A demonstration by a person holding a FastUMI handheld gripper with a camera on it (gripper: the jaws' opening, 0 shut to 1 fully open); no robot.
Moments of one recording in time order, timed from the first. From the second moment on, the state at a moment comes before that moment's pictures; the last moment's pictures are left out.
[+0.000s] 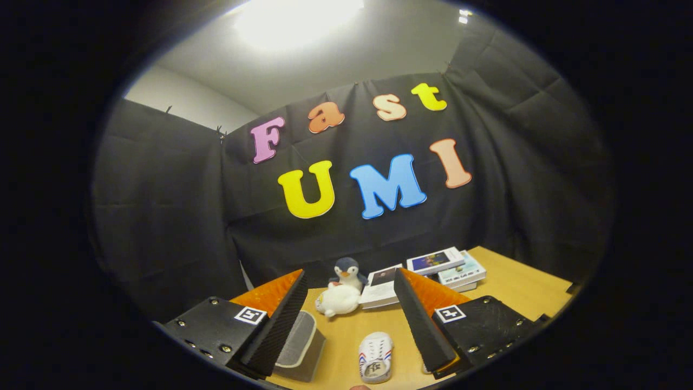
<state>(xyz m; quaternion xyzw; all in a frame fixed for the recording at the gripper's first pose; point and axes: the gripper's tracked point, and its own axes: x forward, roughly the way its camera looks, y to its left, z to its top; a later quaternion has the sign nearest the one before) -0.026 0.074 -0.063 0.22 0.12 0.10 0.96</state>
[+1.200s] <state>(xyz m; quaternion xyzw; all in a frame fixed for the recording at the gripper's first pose) -0.060 0.205 -0.217 0.51 0.37 0.20 0.75</state>
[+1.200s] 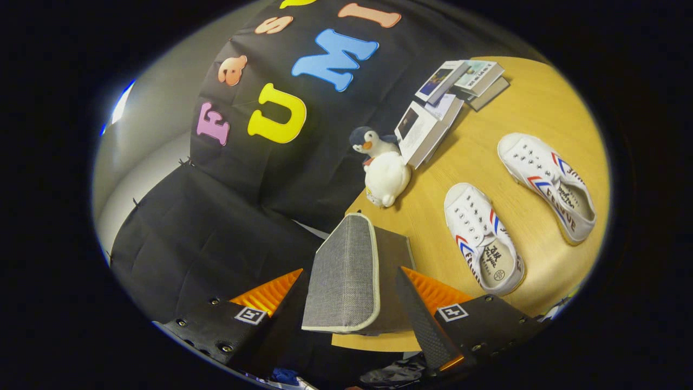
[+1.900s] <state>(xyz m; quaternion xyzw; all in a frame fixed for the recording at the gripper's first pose) -0.079 0.258 -0.258 0.62 0.44 0.21 0.61</state>
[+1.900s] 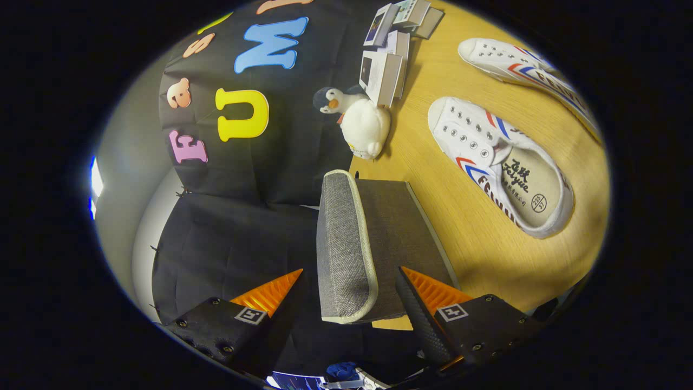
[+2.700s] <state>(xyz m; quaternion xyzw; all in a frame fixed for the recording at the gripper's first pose) -0.072 0.267 -0.256 0.64 0.44 0.21 0.59</state>
